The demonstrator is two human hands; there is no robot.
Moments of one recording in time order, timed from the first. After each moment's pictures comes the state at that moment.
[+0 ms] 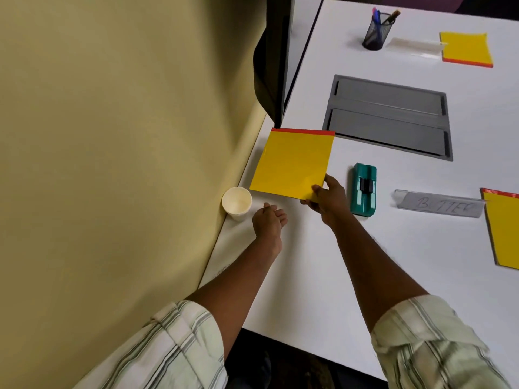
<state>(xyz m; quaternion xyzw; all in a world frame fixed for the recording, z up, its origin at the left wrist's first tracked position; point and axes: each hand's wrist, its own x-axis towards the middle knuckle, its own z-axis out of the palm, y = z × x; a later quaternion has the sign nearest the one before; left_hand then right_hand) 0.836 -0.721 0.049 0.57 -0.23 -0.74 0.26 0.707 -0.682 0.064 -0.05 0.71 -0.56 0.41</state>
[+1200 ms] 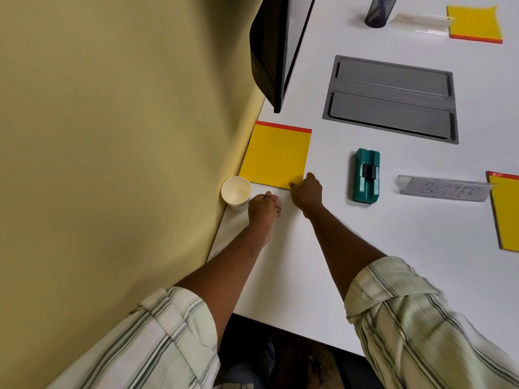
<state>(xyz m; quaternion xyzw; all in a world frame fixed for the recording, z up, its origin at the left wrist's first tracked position) 0.846 -0.737 0.045 0.60 -0.37 -0.69 0.18 0.736 -0.715 0.013 -0.20 0.87 -0.33 0.29</state>
